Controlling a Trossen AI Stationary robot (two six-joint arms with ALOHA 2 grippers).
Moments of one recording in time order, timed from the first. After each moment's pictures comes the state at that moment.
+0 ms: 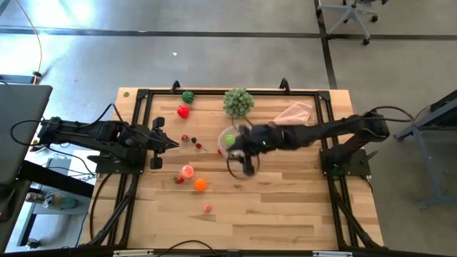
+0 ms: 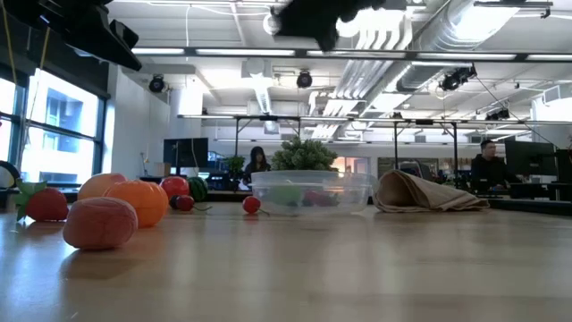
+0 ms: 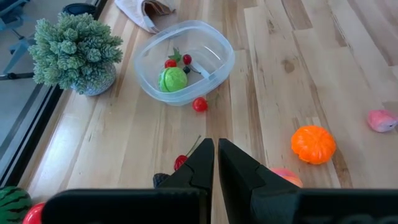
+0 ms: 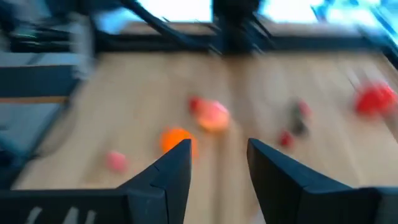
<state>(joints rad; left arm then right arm) -0.01 0.61 0.64 -0.68 -0.23 0.05 0.07 1.56 1.16 -0.09 -0.05 0.02</state>
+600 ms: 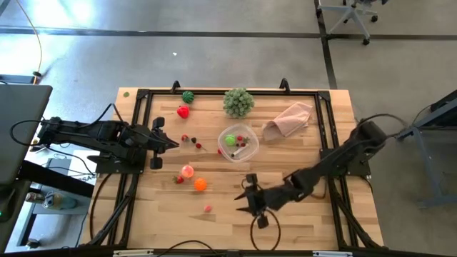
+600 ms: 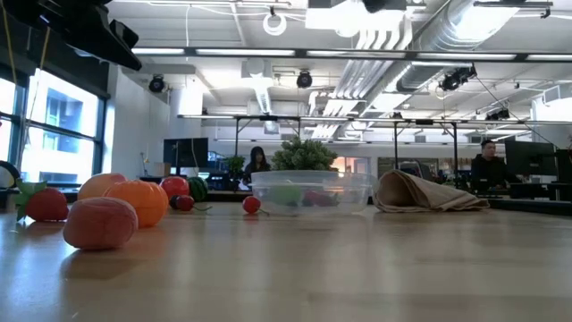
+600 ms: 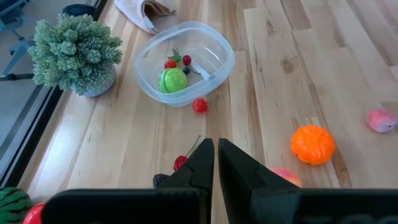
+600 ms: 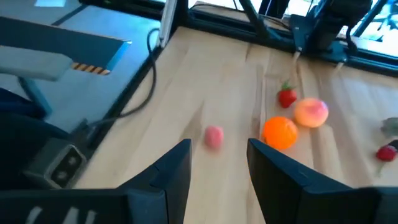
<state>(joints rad) -0.01 0.61 0.64 -0.68 -0.23 0.05 0.55 1.66 1.09 0.06 0.32 0.05</state>
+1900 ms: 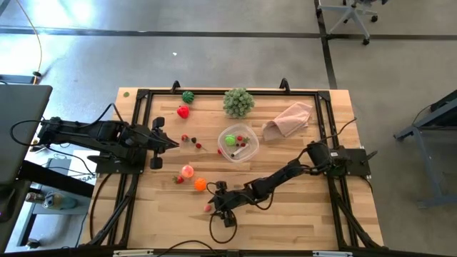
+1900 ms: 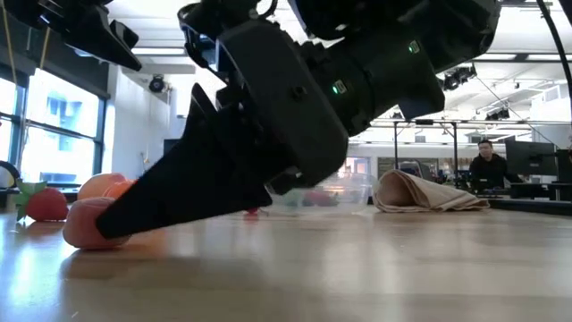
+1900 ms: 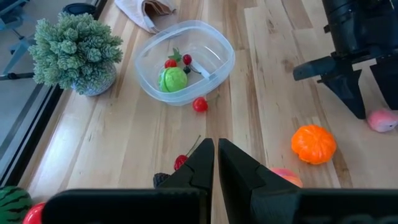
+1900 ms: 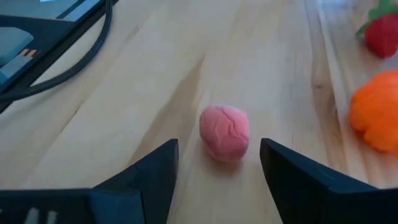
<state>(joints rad) -0.01 0.61 0.64 -0.68 -0.23 0.05 0.39 2.28 1.34 0.40 0.10 0.08</state>
